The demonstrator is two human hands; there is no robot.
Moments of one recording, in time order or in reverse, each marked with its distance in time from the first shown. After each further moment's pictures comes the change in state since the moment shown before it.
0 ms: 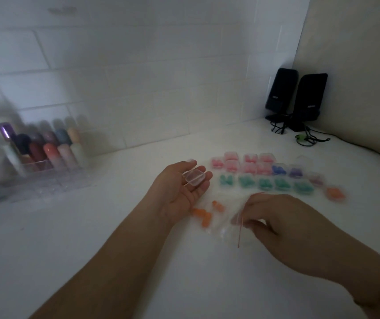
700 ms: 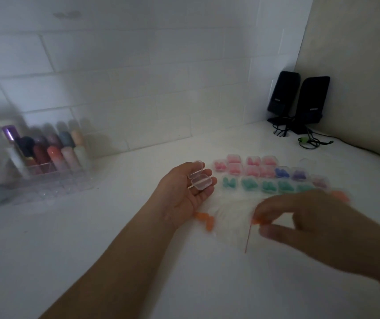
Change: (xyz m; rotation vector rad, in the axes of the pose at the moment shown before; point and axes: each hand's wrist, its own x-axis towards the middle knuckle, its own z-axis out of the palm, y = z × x) left_hand -0.005 0.001 0.002 0.089 -0.030 0.035; right_hand -0.011 0.005 -0.028 0.152 0.016 0.046
